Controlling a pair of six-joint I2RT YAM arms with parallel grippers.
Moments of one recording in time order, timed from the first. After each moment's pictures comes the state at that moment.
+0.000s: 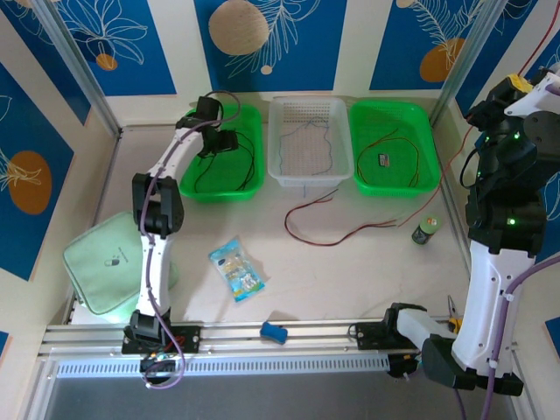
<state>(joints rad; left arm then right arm) -0.22 2.37 2.22 -0.81 0.01 -0.33 -0.13 1.06 1.75 -0.51 0.24 0.19</state>
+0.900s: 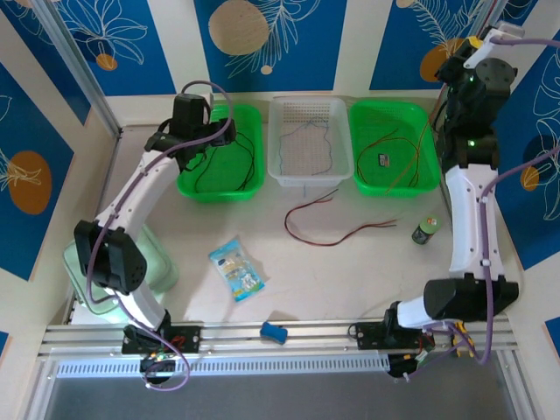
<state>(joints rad) -0.32 1.68 1.63 -0.54 -0.05 -0.31 -0.10 1.45 1.78 -0.14 0.24 0.12</state>
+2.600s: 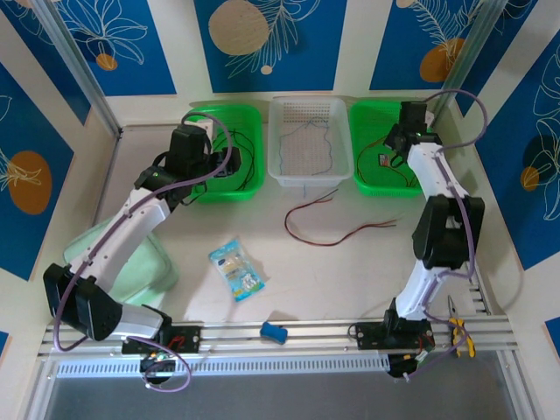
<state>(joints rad) -0.45 1.38 1.34 -0.53 -0.07 -0.37 -0.06 1.87 1.59 -0.54 0.24 0.45</state>
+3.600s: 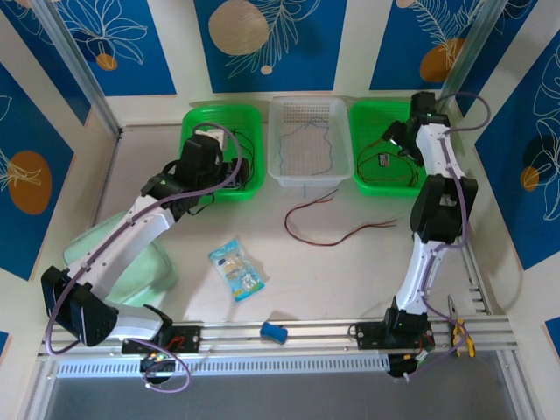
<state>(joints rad) -0.56 1.35 1.31 -0.57 -0.15 -0.40 -0.15 2.10 1.96 -0.89 0.05 0.56</state>
